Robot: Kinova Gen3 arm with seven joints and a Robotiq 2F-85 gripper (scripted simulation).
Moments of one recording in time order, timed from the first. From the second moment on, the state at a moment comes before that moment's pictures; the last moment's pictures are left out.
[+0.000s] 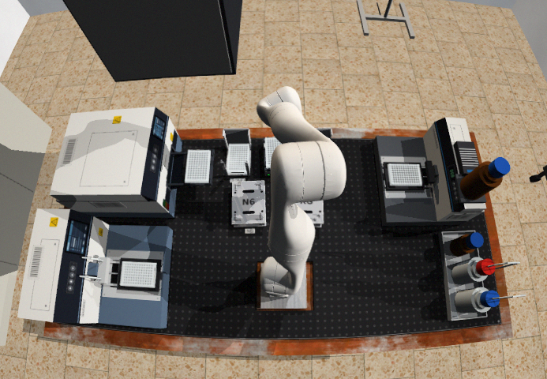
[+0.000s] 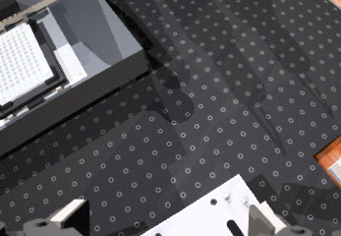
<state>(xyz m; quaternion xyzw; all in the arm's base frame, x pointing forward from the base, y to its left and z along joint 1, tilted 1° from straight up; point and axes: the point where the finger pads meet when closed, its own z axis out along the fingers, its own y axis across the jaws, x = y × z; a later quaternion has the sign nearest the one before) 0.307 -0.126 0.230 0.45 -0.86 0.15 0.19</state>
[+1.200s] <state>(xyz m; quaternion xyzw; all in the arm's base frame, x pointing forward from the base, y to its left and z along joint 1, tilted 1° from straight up) 0.302 -0.048 0.209 0.39 -0.92 0.06 0.08</state>
